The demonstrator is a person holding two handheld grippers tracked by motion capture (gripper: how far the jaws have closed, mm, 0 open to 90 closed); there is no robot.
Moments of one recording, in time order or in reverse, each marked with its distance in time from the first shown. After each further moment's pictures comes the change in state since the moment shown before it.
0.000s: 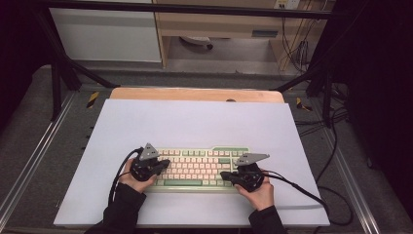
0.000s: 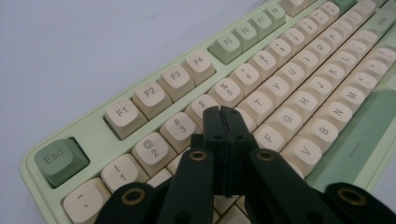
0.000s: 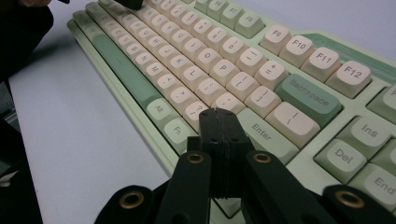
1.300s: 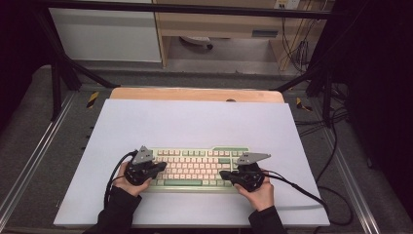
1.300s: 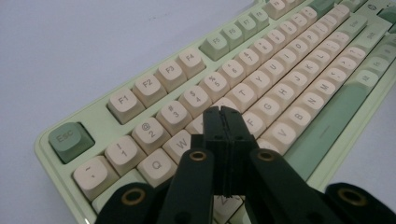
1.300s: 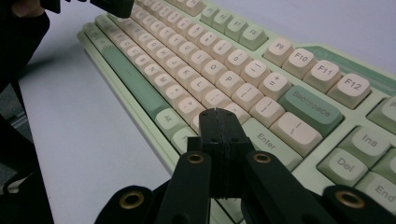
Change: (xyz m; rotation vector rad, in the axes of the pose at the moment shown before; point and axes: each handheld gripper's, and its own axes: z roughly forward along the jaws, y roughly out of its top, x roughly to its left) left arm -0.002 -0.007 -0.021 -0.021 -0.013 -0.004; right arm 0.005 0.005 -0.004 -0.029 0.008 0.007
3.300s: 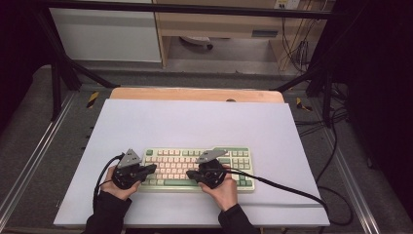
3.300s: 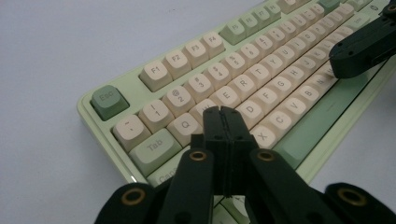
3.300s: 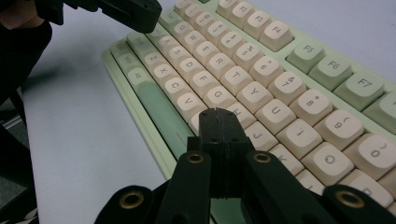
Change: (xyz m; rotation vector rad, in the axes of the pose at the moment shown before) left arm 0.012 -0.017 -0.021 -0.024 0.007 -0.035; right arm 0.048 0.039 0.081 0.042 0.057 -0.065
